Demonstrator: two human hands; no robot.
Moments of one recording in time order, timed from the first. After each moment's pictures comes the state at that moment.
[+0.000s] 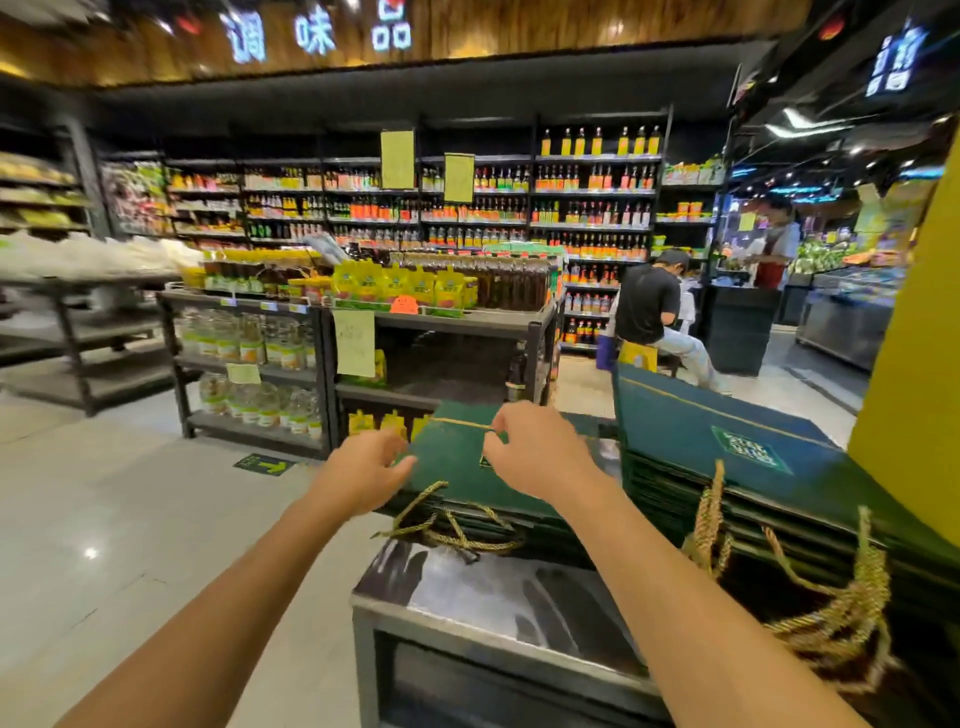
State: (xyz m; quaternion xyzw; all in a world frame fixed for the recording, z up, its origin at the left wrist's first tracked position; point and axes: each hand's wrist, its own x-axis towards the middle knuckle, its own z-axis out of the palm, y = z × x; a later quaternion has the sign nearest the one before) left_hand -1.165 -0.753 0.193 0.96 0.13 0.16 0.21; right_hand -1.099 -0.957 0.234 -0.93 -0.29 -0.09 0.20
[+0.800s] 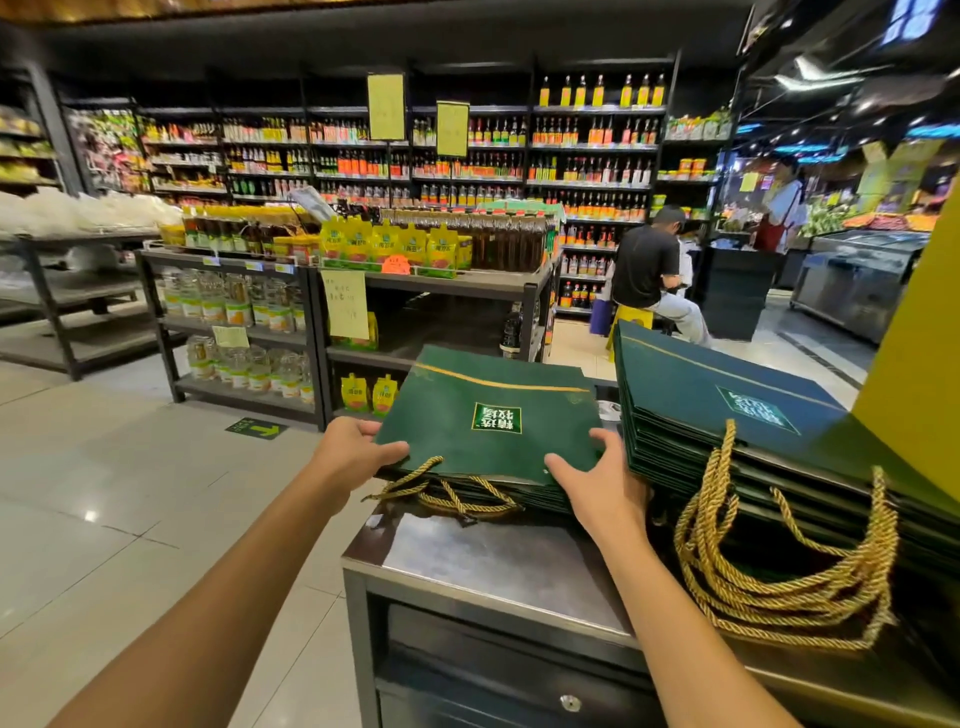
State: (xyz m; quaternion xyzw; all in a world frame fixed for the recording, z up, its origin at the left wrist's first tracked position) left_hand -1.147 -0.738 0.144 0.80 0.24 0.15 0.53; right_hand -1.085 -1.009 0.137 -0.87 -0.02 -0.07 0.49
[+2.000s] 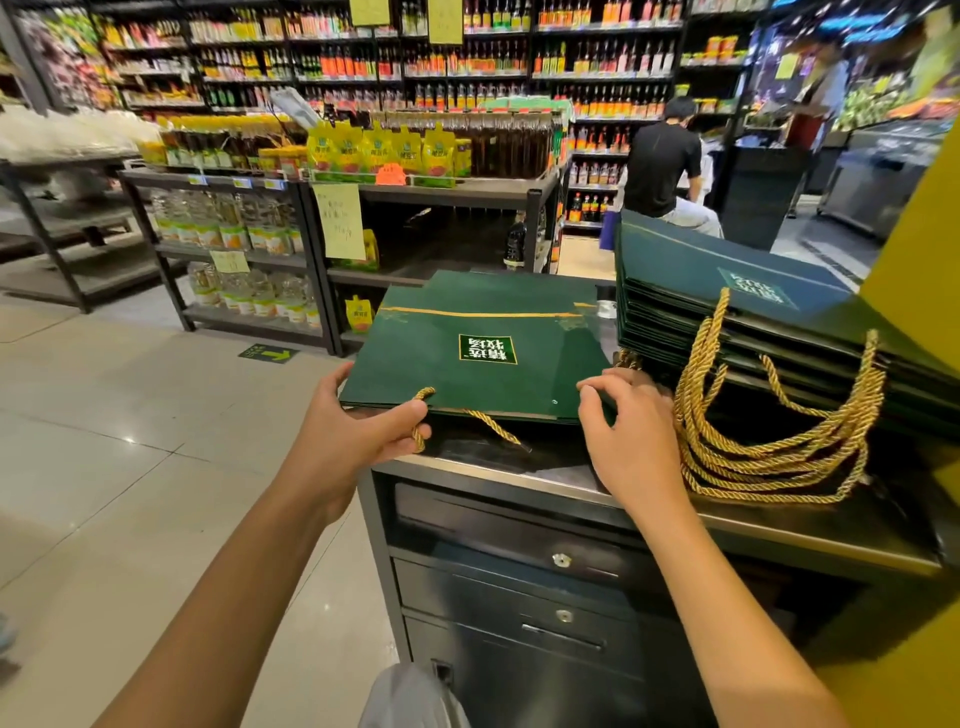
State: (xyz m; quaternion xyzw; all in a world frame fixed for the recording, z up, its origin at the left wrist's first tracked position) left_hand -1.256 -0.820 0.131 0.64 0.18 0.18 0.72; right_hand -1.138 -1.057 0.102 -0.88 -0.18 -0.22 0.37
